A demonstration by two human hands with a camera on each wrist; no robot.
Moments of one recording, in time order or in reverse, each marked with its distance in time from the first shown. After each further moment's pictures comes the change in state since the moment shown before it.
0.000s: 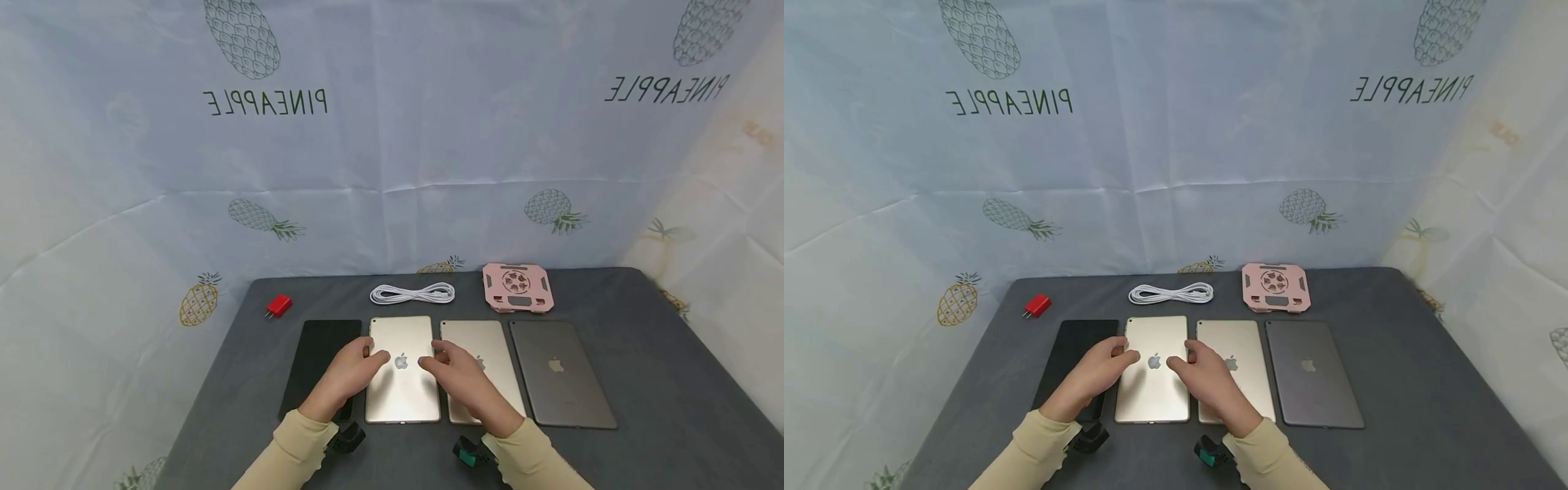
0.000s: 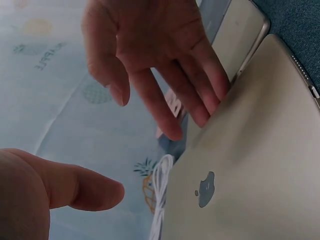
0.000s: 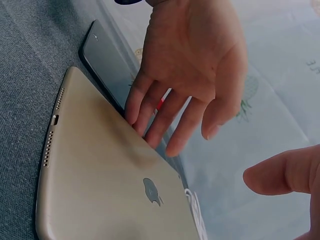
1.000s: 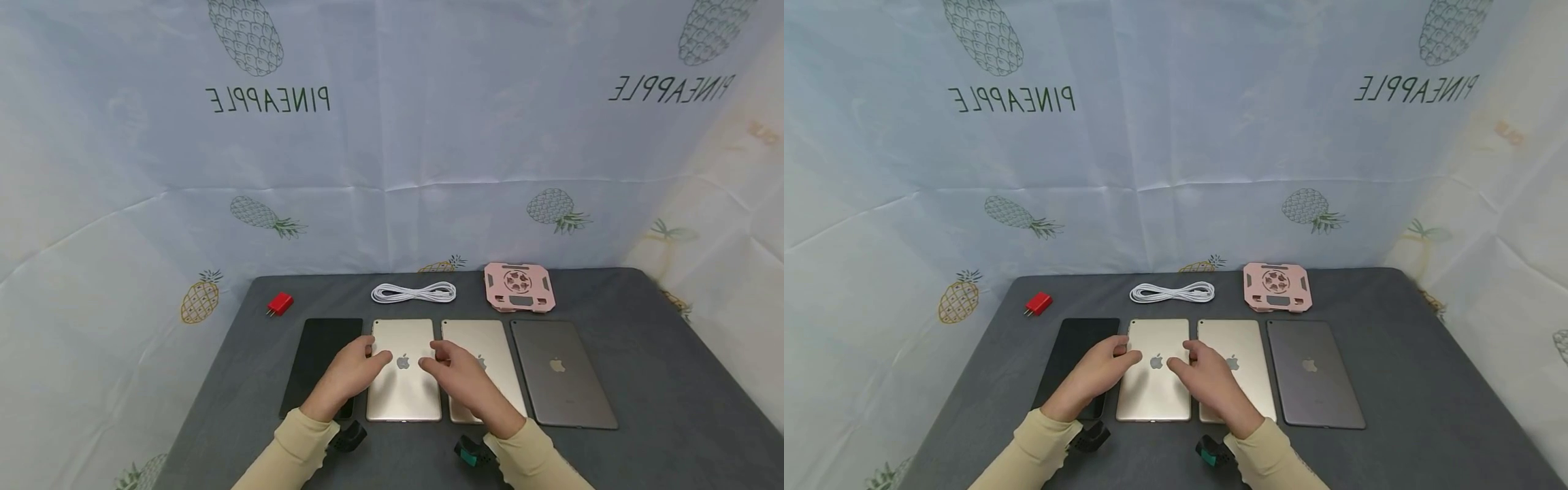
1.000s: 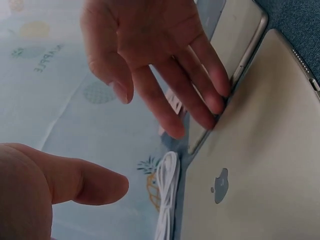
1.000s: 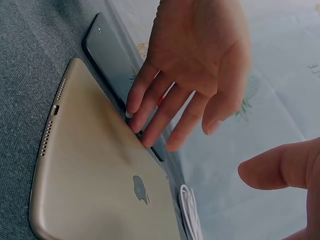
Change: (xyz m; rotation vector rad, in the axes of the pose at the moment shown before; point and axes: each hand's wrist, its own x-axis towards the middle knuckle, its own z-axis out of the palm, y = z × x) left_hand -0.001 0.004 0.000 0.087 0.012 -0.012; right_hand -0.002 -0.001 0.000 -0.049 -0.004 -0.050
